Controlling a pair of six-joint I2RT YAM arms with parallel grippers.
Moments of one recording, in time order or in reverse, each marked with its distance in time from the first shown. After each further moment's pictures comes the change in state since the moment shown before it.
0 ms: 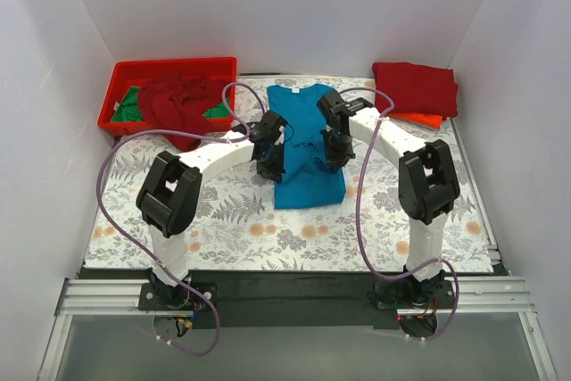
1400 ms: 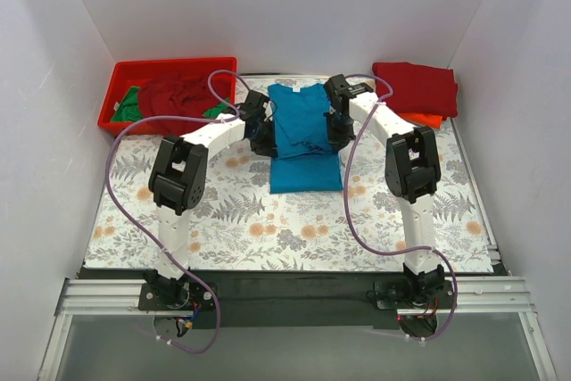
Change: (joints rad) left arm 0.193 0.232 0.222 0.122 0.139 0.078; right arm -0.116 0.279 0.330 -0.001 -0.010 -0.085
